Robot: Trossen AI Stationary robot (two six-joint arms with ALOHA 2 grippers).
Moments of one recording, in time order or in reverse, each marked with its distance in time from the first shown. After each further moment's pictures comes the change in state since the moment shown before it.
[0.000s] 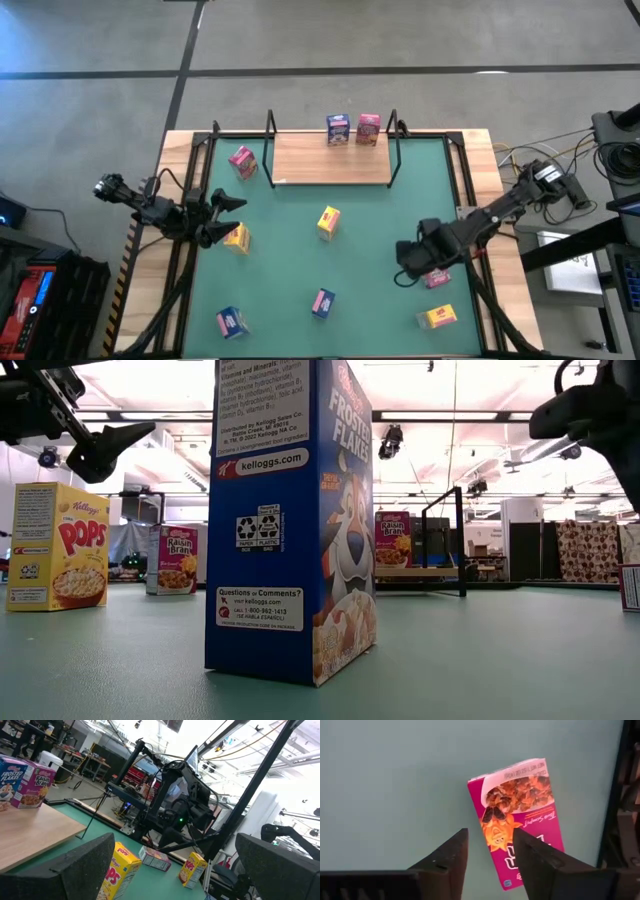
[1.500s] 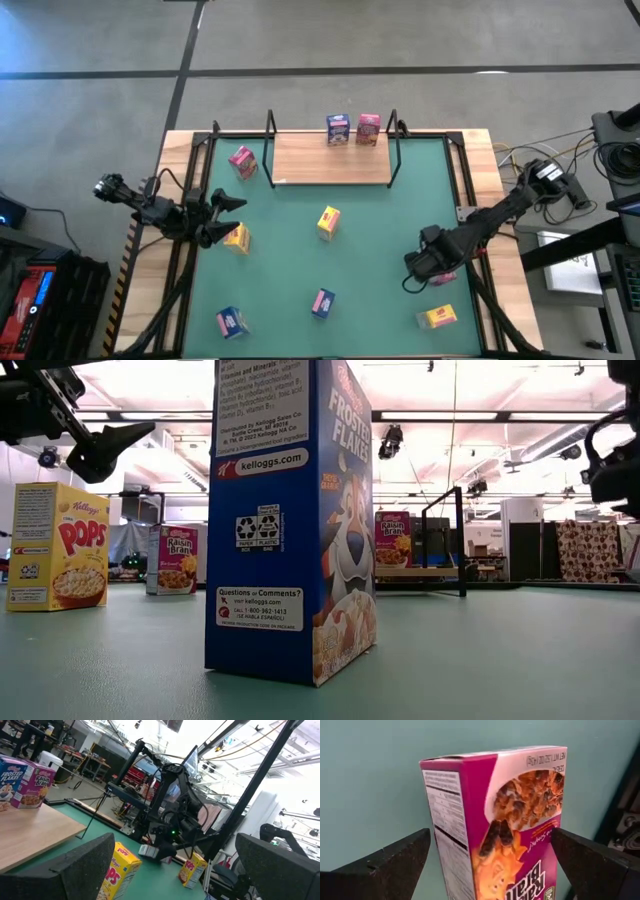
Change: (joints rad) left arm 0.000 0.000 0.000 0.000 0.000 0.000; right arm 0.050 -0.028 -0.258 0.204 -0.088 -0.176
